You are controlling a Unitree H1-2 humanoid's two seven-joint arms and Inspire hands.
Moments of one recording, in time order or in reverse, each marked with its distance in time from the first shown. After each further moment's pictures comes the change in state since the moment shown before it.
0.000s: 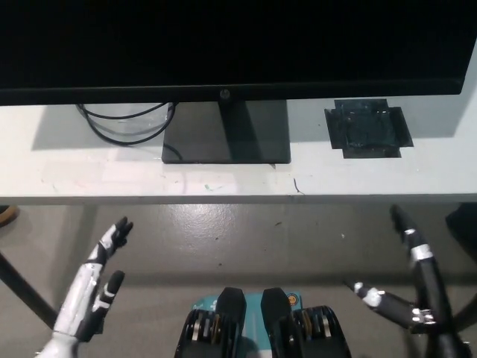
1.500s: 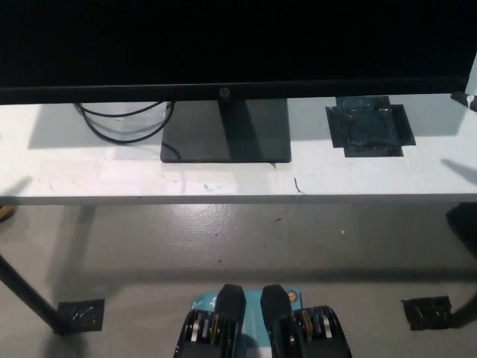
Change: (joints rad) left_arm -0.559 0.601 0.265 0.389 0.014 0.247 -0.160; right_arm -0.663 -0.323 -0.226 0.404 0.252 0.167 0.362
